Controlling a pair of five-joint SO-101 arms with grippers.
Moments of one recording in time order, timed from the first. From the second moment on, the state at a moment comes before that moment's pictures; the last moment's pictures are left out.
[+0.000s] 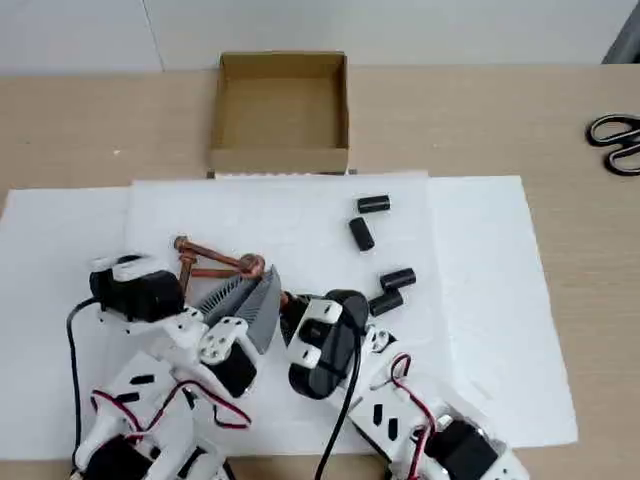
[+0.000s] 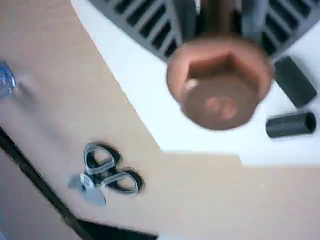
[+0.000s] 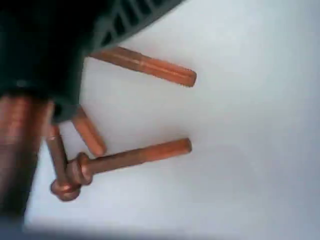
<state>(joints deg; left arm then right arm) 27.7 -103.5 70.6 58.7 35.0 -47.8 -103.3 81.0 47.6 12.4</state>
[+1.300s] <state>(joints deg) 31.6 -103.3 69.9 67.0 23.7 -45.4 -103.2 78.2 47.7 13.8</state>
